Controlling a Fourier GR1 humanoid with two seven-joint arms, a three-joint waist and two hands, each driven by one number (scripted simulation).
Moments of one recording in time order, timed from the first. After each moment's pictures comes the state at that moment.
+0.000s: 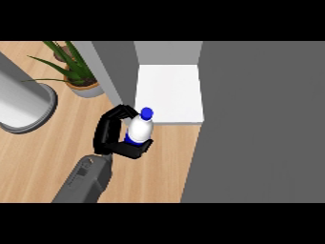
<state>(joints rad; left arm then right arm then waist) -0.38 0.01 -0.14 -0.88 0.23 0.05 -0.66 0.11 -0.26 0.63 -2.47 0.12 -0.35 0.35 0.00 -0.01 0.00</state>
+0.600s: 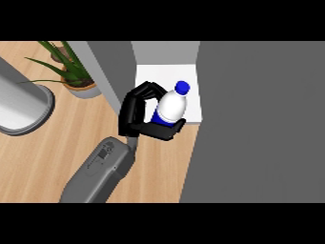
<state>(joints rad) -0.55 0.00 -0.37 -1.03 0.37 0.36 -0.44 0.13 -0.29 0.63 -2.47 0.12 -0.37 0.33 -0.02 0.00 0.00</state>
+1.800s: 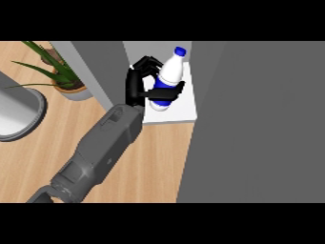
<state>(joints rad) -0.94 0.00 -0.36 -0.47 0.60 0.58 -0.53 0.27 -0.36 0.58 -2.49 0.05 -0.32 0.17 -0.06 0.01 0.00</state>
